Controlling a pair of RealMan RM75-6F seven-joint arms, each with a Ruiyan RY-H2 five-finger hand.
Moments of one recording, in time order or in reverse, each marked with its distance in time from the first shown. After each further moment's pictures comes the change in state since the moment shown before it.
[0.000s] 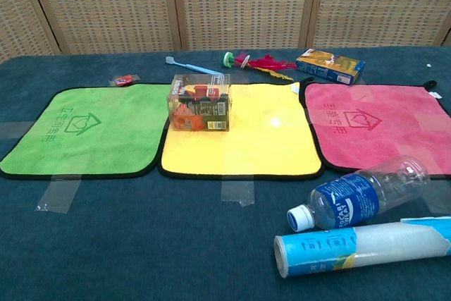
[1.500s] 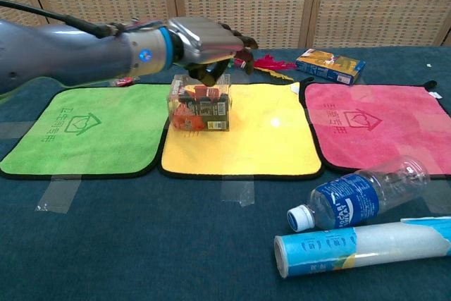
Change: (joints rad) left arm -1.107 -0.600 -0.342 0.391 -0.669 -0.959 0.835; right arm 0.030 -0.006 0.067 0.045 0.239 -0.128 -0.024
